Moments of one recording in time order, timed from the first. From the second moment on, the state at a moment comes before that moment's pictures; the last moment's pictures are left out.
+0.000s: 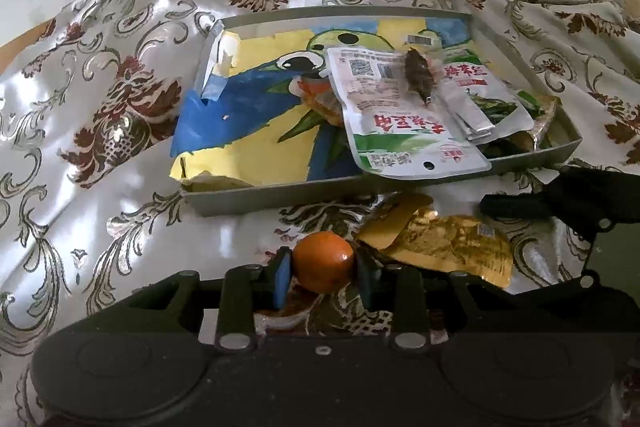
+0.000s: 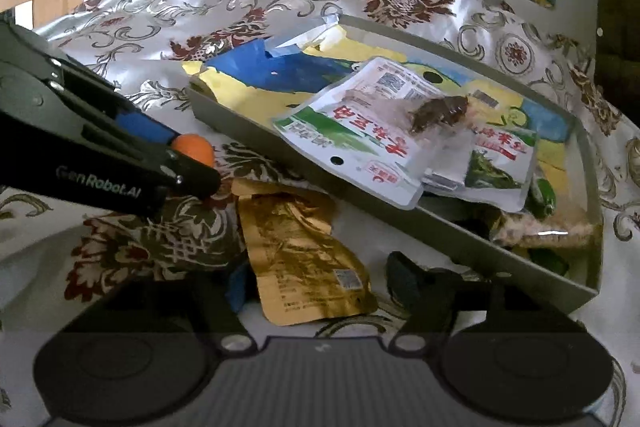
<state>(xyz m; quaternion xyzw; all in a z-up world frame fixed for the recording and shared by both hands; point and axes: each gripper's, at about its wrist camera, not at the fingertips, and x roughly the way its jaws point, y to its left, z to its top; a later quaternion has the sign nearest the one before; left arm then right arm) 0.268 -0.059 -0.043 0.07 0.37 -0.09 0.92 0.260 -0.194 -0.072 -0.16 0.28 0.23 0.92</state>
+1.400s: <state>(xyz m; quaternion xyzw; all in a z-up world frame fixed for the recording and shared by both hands) 0.252 -0.035 -0.033 0.00 0.37 -0.07 0.92 0.256 -0.199 -0.067 -0.10 0.27 0.26 0.92</state>
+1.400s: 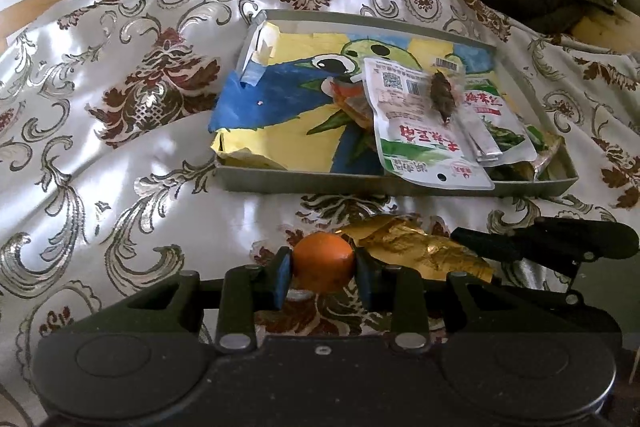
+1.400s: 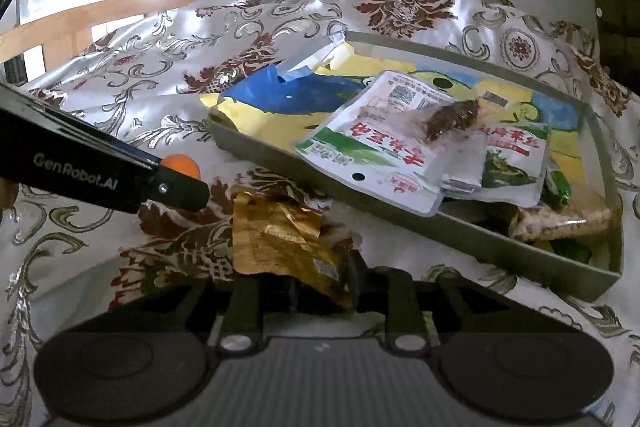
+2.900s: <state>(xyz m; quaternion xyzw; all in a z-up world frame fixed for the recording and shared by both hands) 0.330 -0.009 0.007 -0.06 0.33 -0.02 0.94 0.280 -0.184 0.019 -0.07 0.17 0.27 0.95</state>
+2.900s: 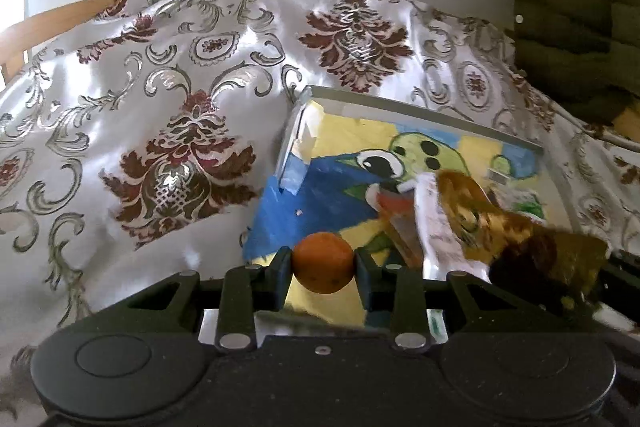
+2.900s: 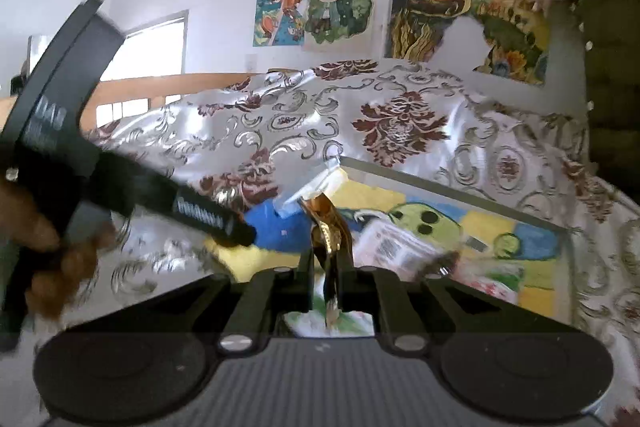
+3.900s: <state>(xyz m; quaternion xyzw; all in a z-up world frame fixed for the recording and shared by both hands) 0.365 -0.007 -0.011 -0.09 0.35 -0.01 0.93 0.366 -0.189 0.016 0.02 0.26 0.25 0.93</state>
